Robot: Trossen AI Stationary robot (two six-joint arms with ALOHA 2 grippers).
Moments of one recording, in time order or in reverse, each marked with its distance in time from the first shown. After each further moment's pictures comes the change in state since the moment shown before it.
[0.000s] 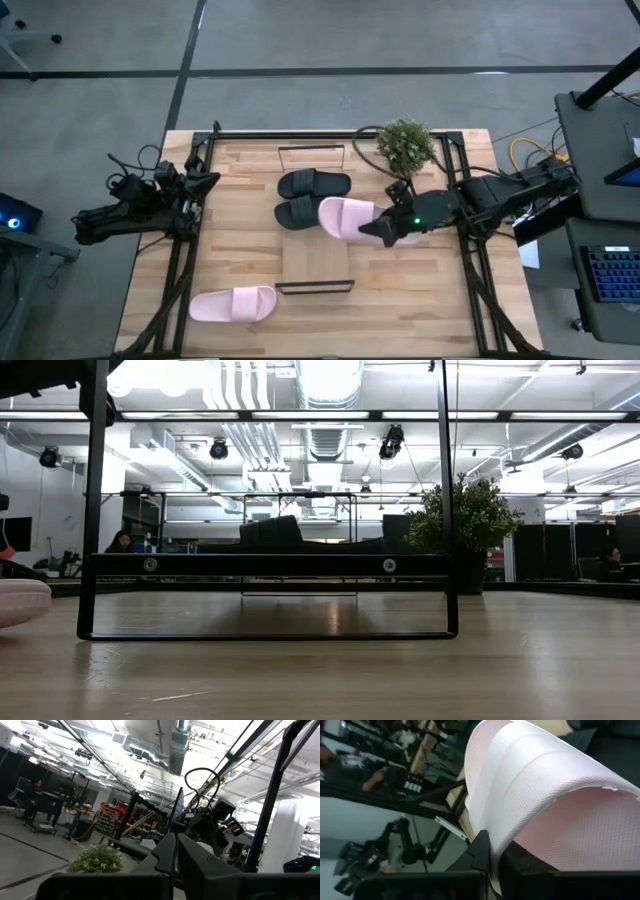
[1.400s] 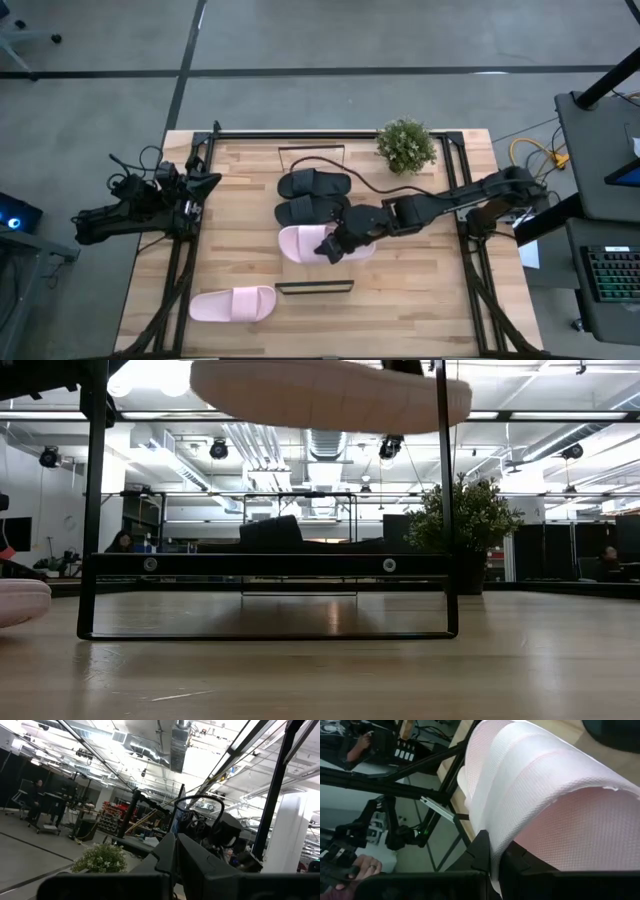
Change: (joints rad) left arm 0.000 0.002 -0.006 -0.008 0.000 0.026; right arm -0.117 0.364 -0.001 0.321 -0.280 -0.056
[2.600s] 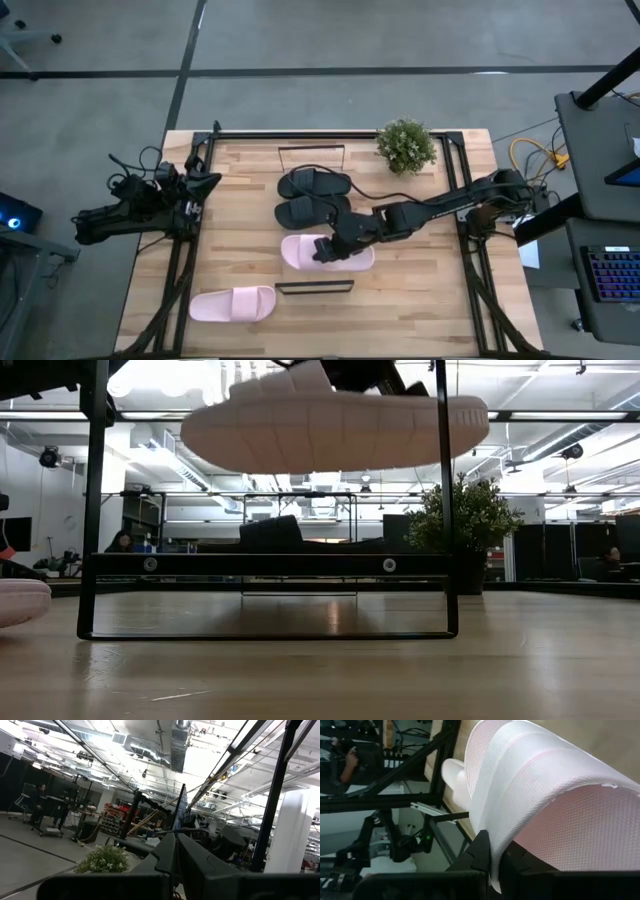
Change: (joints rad) left arm 0.000 0.000 0.000 0.001 -0.003 0.027; right arm -0.002 0.075 -0.049 0.068 -0.036 0.229
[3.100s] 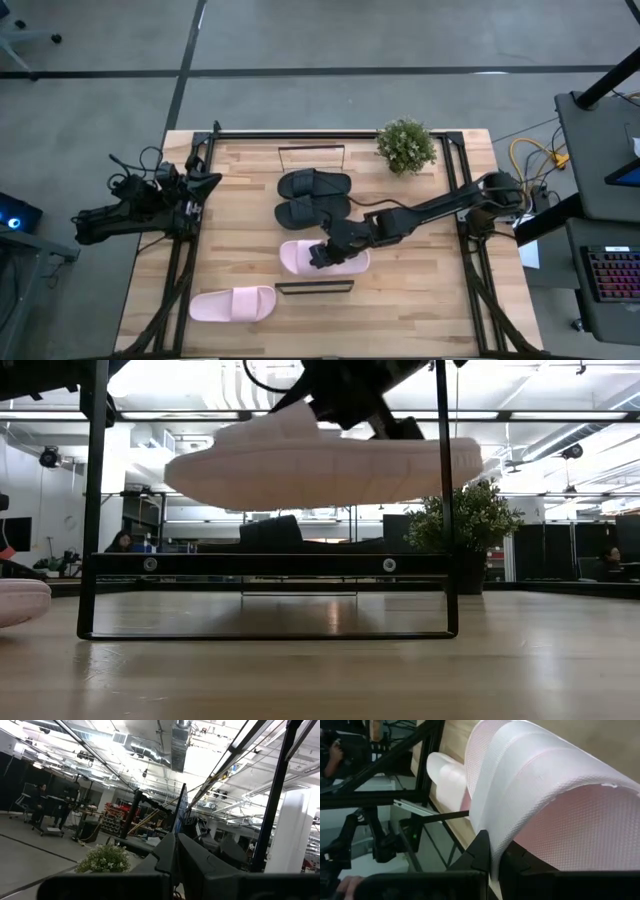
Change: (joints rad) left arm 0.000 0.000 -0.002 -0.001 -0.002 0.000; right arm 0.000 0.076 -0.020 0.066 -0.019 -0.017
